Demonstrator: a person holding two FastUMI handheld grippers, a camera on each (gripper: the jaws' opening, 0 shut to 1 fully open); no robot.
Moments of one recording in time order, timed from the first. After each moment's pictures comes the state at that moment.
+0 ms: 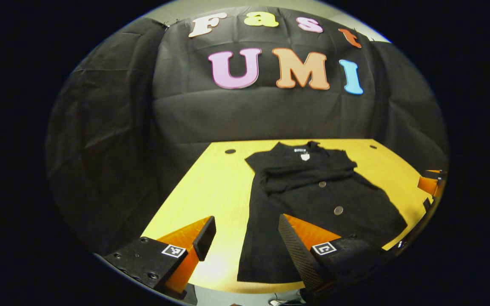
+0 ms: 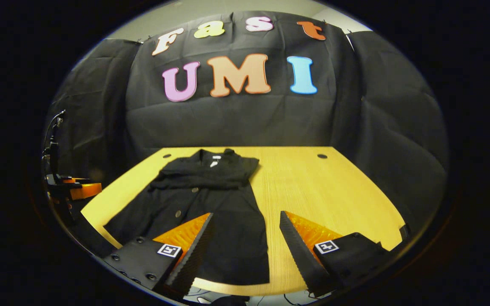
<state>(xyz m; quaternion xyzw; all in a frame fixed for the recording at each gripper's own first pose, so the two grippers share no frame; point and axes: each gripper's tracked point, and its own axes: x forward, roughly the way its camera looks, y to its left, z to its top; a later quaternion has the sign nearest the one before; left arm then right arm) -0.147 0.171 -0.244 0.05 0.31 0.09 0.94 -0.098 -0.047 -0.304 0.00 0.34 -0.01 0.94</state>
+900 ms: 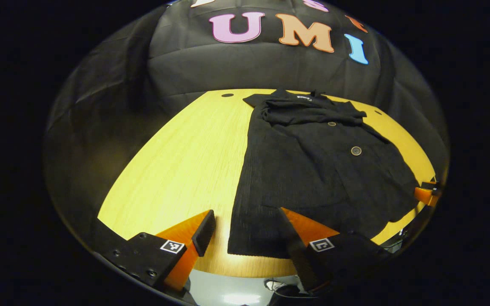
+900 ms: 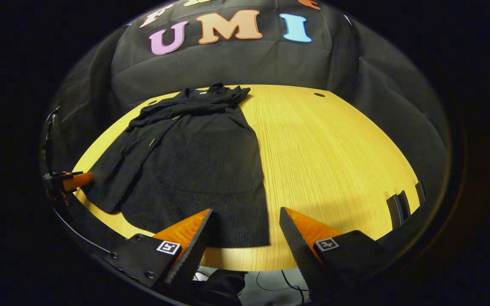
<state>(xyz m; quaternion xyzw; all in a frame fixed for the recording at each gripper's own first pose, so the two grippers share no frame) -0.206 0.167 -0.346 0.00 0.42 0.08 0.91 -0.149 -0.058 -0.413 -0.01 0.47 -0.01 0.88</state>
